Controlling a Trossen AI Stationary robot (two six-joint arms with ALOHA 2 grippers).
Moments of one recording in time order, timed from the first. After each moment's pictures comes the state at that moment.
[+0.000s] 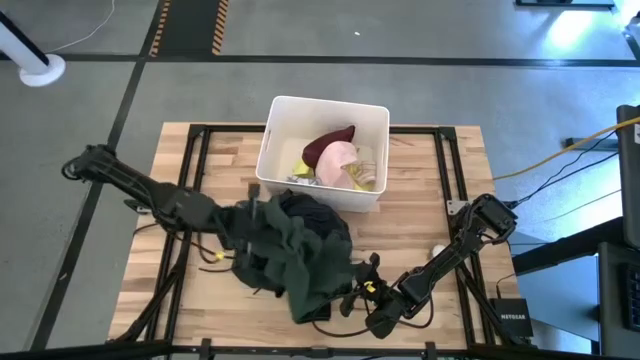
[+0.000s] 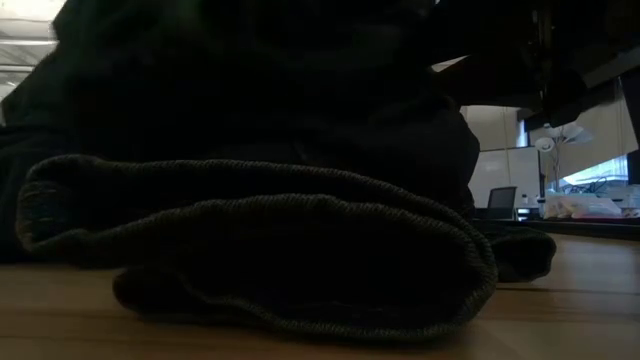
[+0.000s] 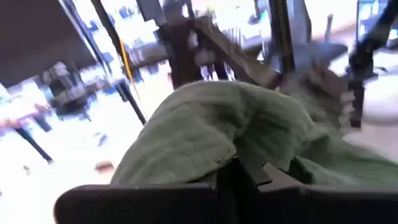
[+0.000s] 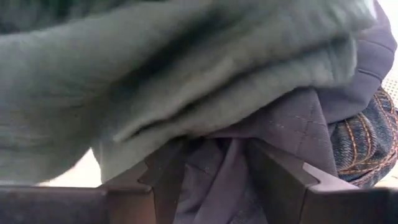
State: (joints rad) left arm -0.44 1.10 0.97 0.03 -0.43 0.30; right arm 0.74 1.94 1.08 0.06 1.11 1.02
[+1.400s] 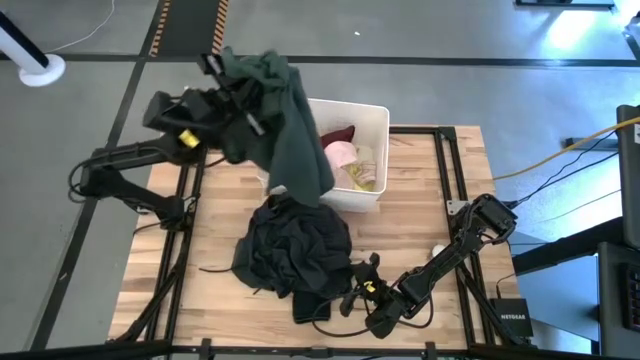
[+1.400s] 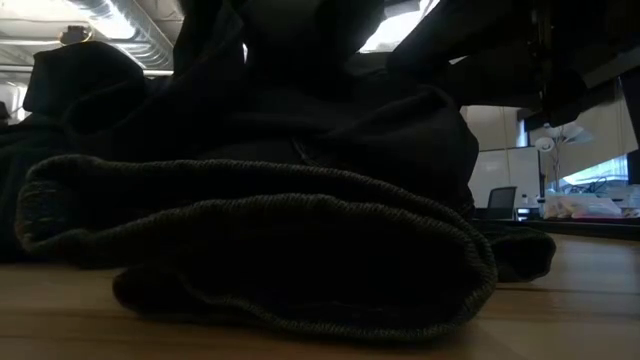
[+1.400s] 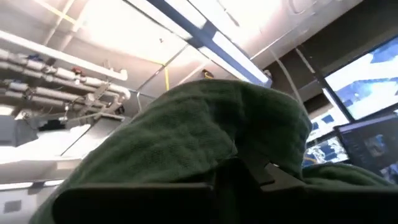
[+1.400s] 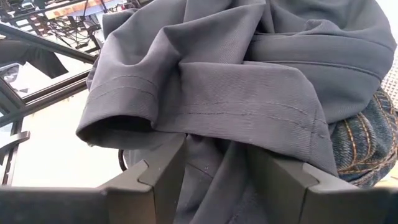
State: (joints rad) left arm 0.17 1.25 1.41 0.67 -0.16 0.59; right arm 0.74 1.94 1.08 0.06 1.11 1.01
